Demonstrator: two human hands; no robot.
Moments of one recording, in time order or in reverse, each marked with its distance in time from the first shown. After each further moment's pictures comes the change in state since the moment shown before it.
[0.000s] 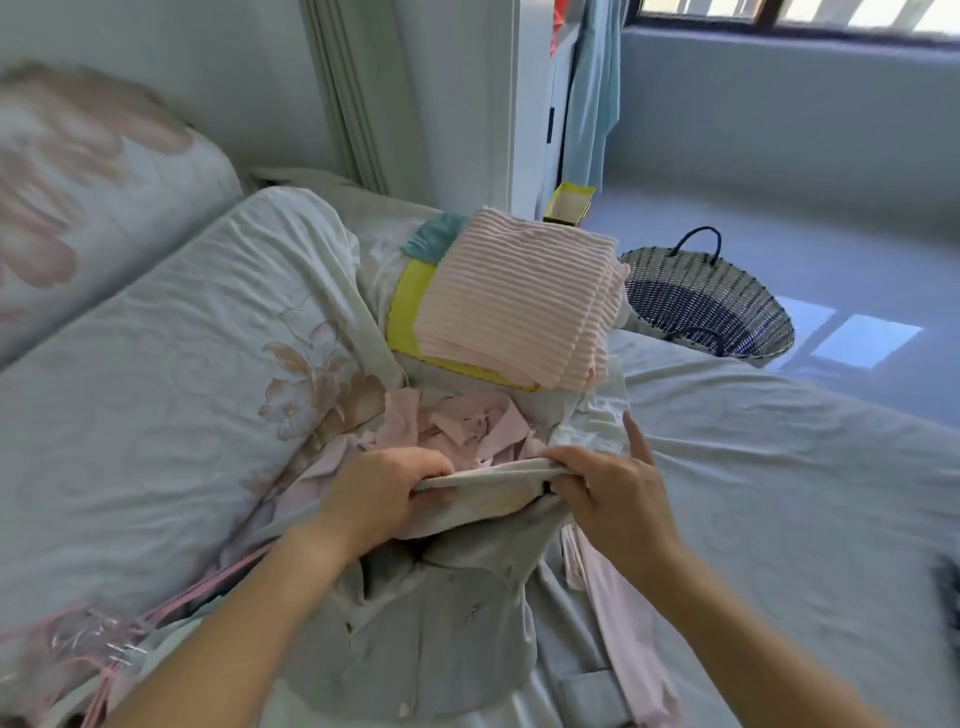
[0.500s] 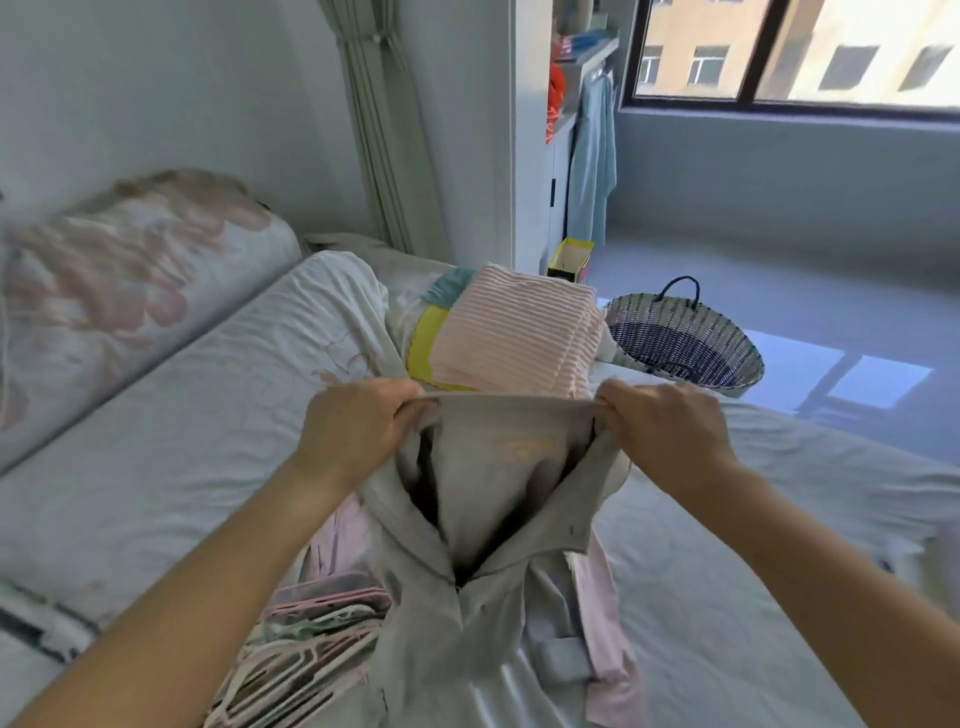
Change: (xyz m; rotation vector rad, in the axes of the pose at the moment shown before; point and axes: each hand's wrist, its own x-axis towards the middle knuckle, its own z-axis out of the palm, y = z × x) left_hand -0.036 0.128 -0.128 0.319 0.414 0.021; right_hand 0.004 -0.021 -0.175 -0.390 0.039 -0.106
